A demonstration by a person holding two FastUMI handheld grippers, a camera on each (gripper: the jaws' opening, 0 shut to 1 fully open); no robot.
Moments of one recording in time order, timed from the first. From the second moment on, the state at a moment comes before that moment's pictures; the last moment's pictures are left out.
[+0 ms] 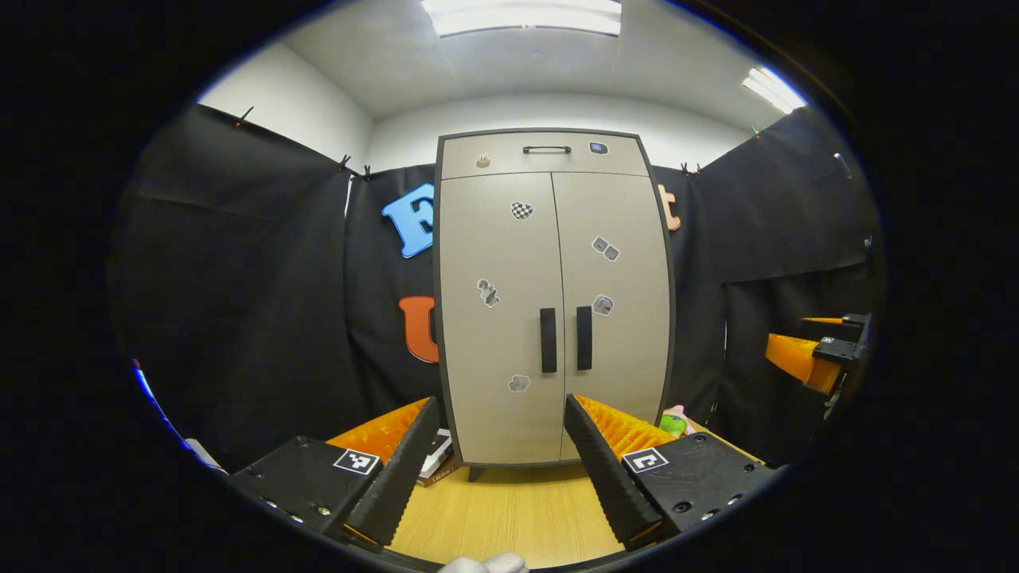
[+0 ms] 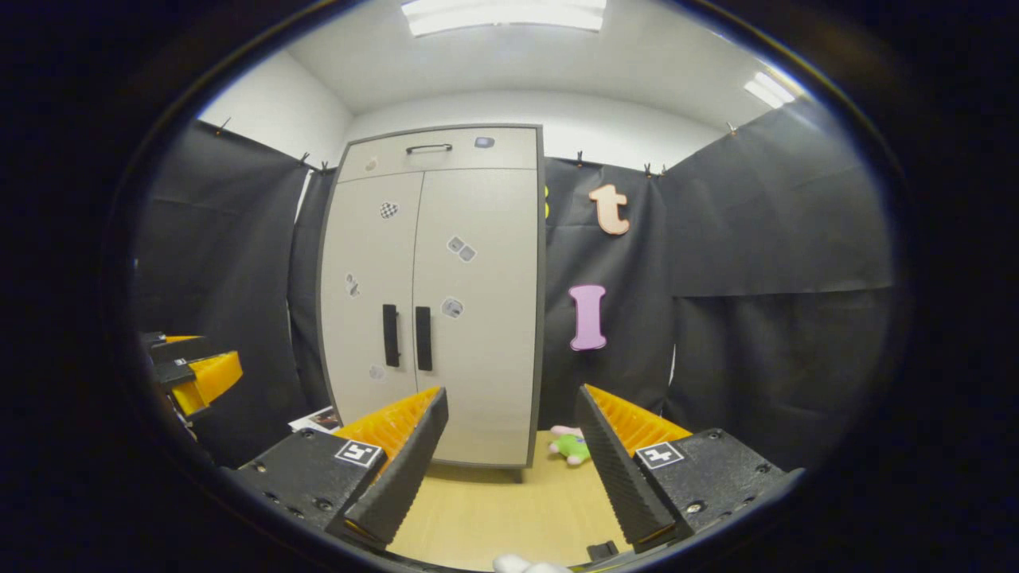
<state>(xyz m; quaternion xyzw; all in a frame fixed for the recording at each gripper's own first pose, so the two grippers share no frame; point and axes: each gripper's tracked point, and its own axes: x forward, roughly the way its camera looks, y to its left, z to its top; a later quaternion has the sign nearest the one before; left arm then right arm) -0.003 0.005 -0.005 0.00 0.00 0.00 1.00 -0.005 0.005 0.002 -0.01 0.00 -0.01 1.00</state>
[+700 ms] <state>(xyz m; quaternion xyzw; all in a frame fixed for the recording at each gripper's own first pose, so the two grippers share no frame) -0.018 0.021 -0.013 0.01 0.00 0.02 1.00 0.018 0.020 -0.005 -0.01 0.00 -0.01 1.00</state>
